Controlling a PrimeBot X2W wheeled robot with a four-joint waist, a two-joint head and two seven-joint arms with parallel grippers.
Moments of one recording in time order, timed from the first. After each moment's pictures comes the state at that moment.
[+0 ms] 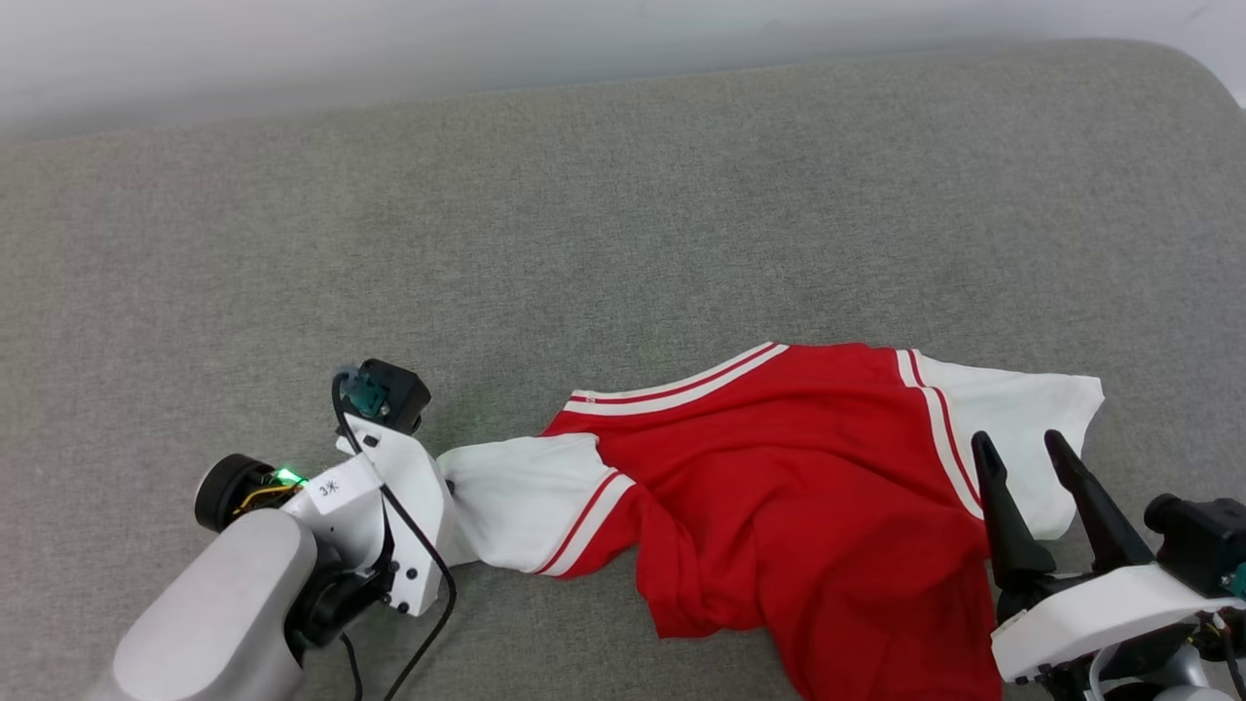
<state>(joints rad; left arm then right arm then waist) -0.48 0.52 -0.64 0.24 -0.69 0.01 0.70 0.02 -0.05 -0.04 -0.10 0.29 0.13 0.04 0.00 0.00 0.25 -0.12</state>
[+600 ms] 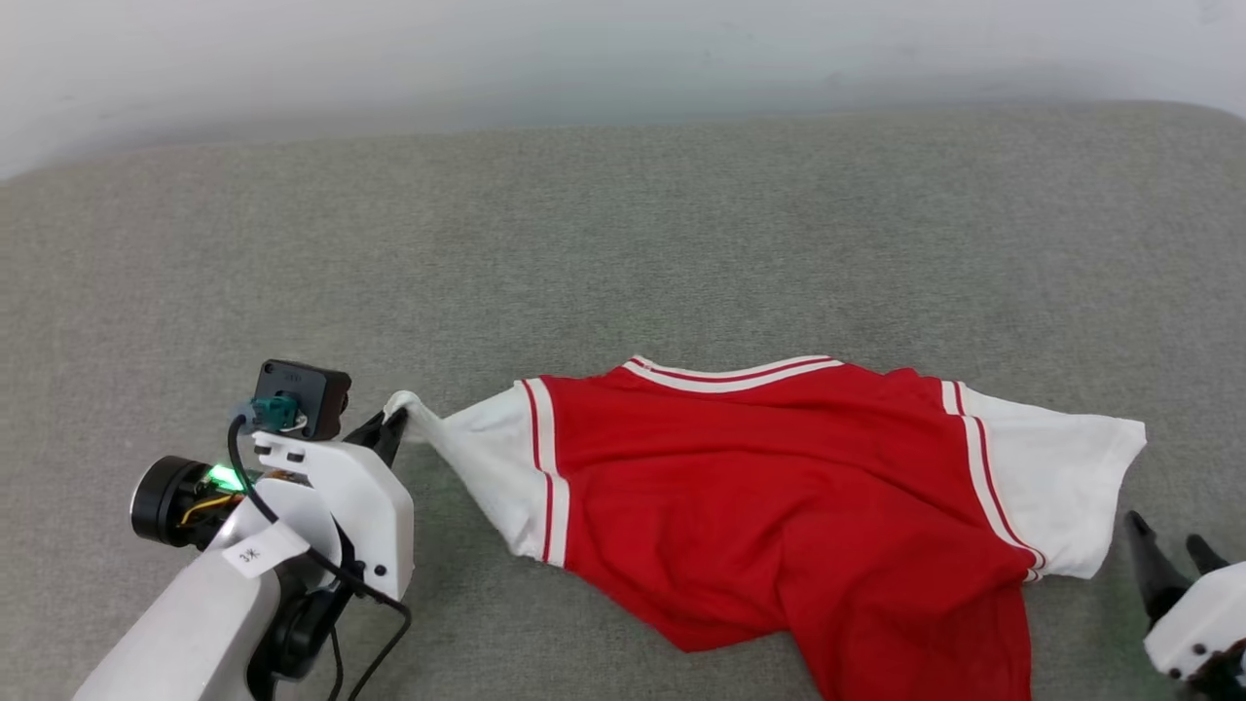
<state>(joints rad) -0.35 0.56 -0.51 0.06 -0.60 0.18 0.35 -0.06 -0.10 -0.36 0.17 0.38 0.13 0.32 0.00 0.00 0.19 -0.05</state>
